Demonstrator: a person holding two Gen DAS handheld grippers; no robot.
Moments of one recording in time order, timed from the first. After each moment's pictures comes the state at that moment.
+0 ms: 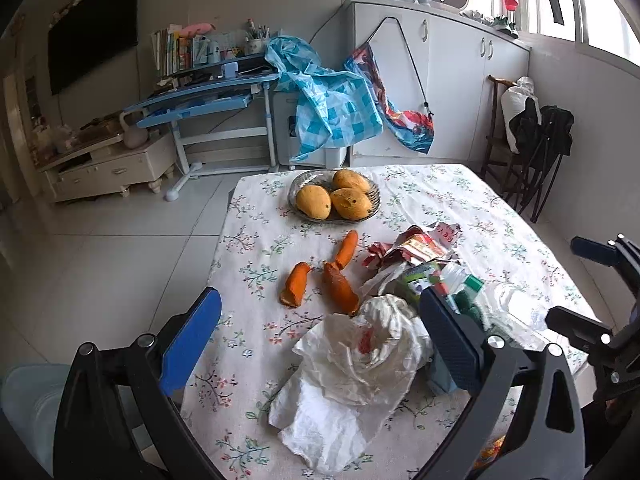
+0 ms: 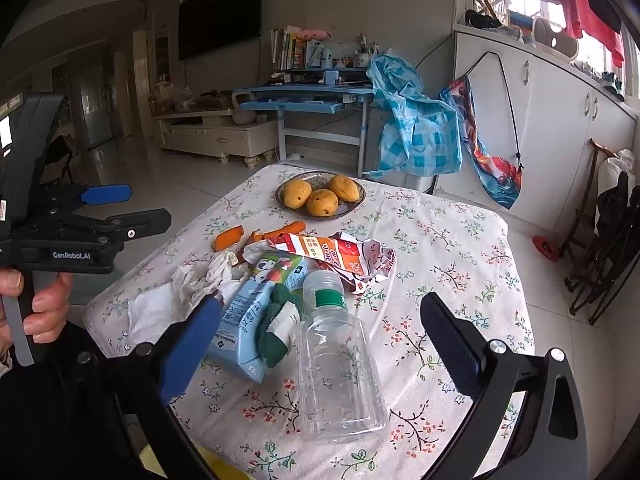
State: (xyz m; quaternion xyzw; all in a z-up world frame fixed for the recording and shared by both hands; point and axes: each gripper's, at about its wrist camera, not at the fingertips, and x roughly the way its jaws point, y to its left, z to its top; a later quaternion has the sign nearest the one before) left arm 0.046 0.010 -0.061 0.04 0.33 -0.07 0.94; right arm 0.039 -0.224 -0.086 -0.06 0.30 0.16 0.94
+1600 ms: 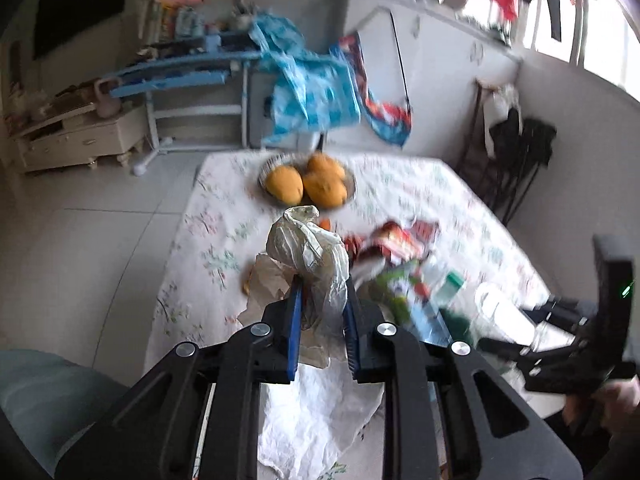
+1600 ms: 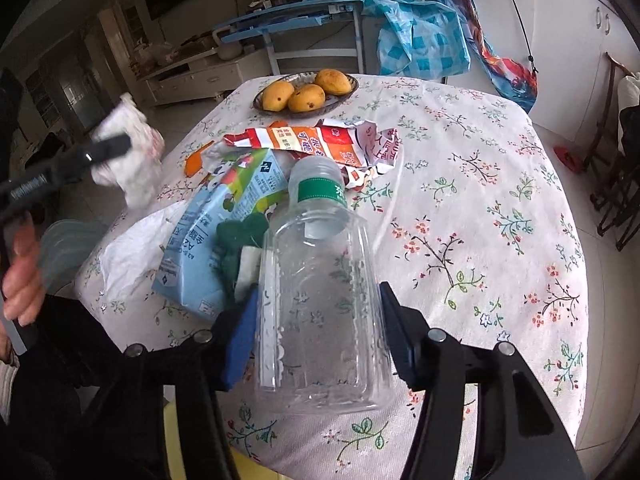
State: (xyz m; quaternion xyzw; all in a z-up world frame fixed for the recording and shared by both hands) left arm 0.063 0.013 -0.074 -0.03 0.35 -0.13 0.93; right arm 0.076 -0.240 -0.150 0.00 0.45 0.17 0.88
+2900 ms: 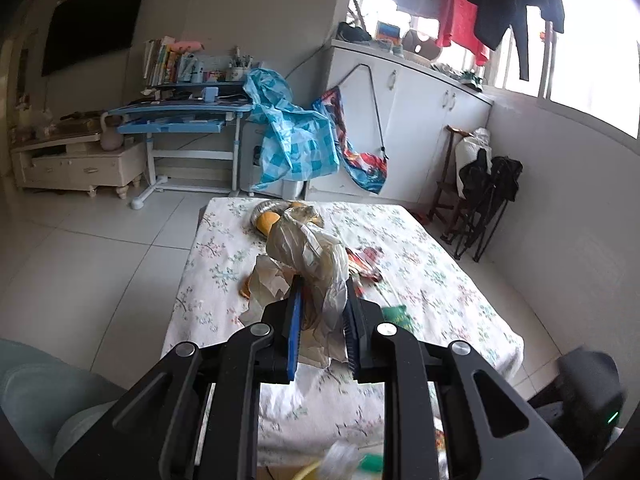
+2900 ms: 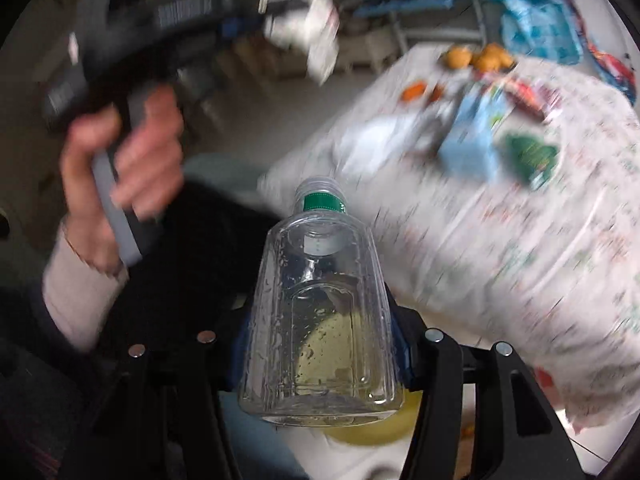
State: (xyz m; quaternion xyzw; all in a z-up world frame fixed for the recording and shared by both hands) left arm -0.049 0.024 -0.009 -0.04 0.27 -0.16 0.95; right arm -0.069 -0.166 -0.138 0.02 0.48 0.38 0.79
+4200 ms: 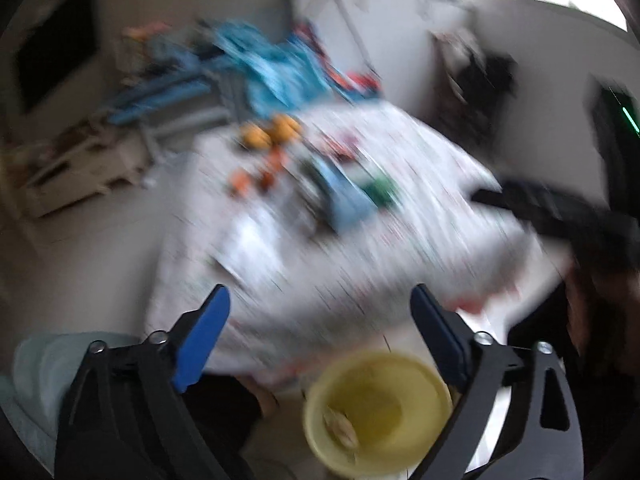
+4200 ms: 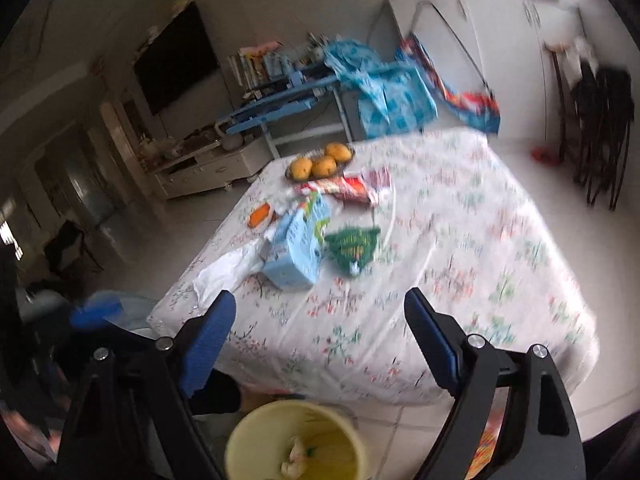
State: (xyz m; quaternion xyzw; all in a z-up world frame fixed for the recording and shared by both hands) left arm -0.121 -0.018 -0.059 0.08 0.34 -0.11 0.93; right arm -0.059 -0.247 -0.110 0.10 0.30 0.15 0.94
